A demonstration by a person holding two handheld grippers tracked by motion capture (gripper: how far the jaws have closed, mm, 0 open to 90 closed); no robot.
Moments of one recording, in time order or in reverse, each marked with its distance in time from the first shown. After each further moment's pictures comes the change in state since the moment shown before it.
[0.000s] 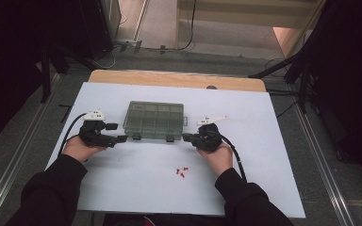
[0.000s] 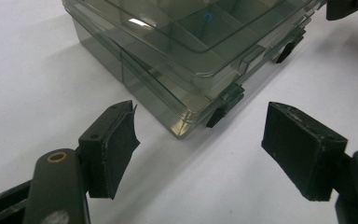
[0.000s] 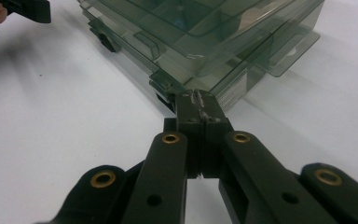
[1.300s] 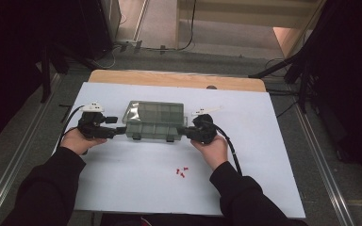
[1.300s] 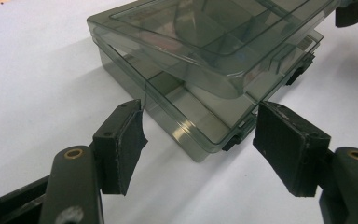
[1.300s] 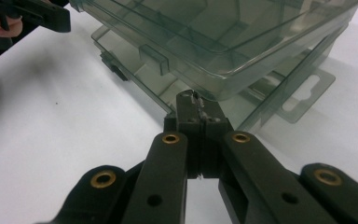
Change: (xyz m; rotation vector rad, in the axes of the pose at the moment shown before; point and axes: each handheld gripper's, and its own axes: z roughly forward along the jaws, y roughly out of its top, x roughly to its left) left arm 0.012 0.020 -0.005 -0.013 0.019 0.000; right arm 0.006 0.031 0.003 0.004 0.036 0.038
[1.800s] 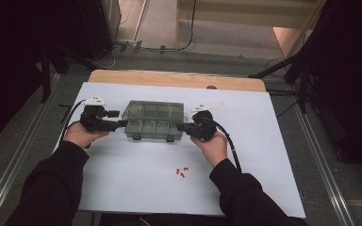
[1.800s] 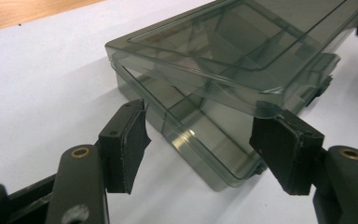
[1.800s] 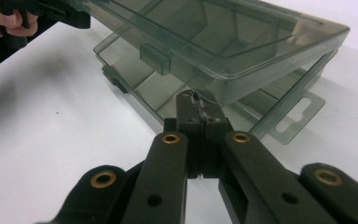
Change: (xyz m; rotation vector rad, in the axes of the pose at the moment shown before) left arm 0.012 0.013 0.010 -0.020 0.023 -0.003; right arm 0.000 0.011 -0.003 -0.020 -0.008 -0.028
